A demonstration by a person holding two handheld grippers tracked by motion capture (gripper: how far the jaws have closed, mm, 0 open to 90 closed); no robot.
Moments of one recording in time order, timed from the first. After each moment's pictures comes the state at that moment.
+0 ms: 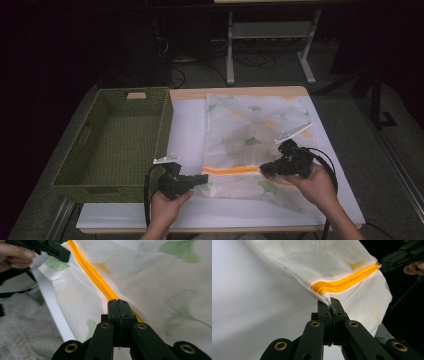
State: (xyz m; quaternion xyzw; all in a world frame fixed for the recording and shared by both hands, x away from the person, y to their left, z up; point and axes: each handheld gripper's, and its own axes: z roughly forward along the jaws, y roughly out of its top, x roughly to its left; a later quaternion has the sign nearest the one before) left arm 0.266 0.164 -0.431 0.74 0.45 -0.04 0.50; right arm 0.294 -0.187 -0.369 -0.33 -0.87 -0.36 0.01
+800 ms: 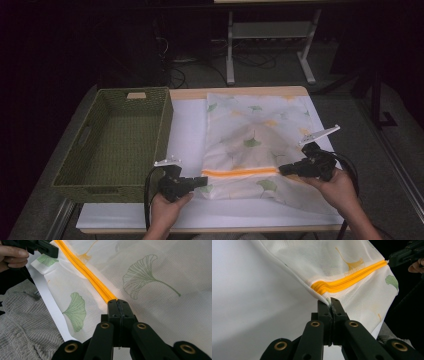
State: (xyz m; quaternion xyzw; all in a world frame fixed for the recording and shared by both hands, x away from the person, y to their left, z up) left arm 0.263 0.163 -0.437 0.74 0.45 -0.04 0.49; right arm 0.290 -0.239 -0.379 -0.37 -0.85 -0.37 0.02
